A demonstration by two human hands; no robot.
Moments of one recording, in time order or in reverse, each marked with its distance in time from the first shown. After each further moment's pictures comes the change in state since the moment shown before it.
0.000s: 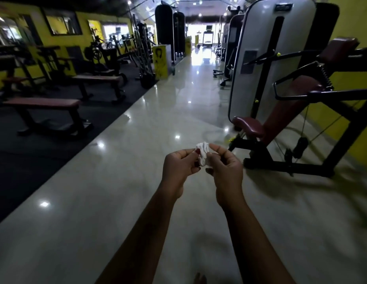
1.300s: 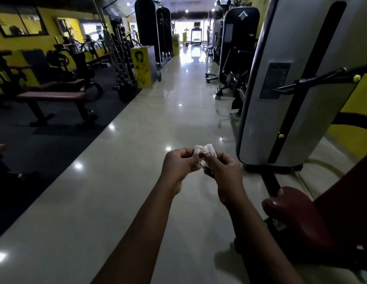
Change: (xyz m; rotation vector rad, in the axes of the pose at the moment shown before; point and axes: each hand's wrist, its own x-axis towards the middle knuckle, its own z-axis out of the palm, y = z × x) left_hand 0.979 0.013 0.125 0.037 -0.121 -0.030; right_hand 0.943 0.155 0.213 0.005 -0.028 0.083
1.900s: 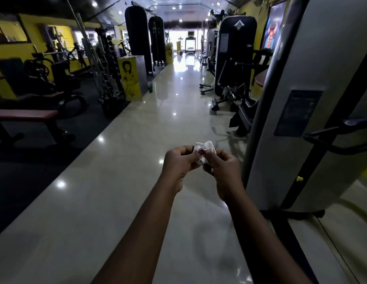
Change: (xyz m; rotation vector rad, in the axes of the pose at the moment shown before) left_hand 0.475 0.024 0.082 -0.073 -0.012 0.011; right_hand 0.482 -0.002 0.032 0.036 0.009 -0.015
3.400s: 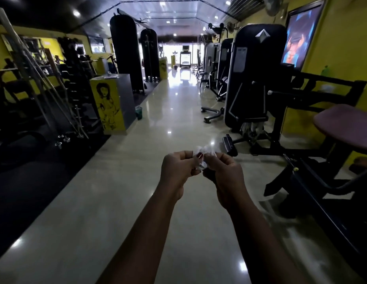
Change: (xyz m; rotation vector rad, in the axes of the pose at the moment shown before) left_hand 1.230 0.058 -0.052 0.087 0.001 0.040; right_hand 1.184 0.120 0.307 0.000 -0.009 -0.025
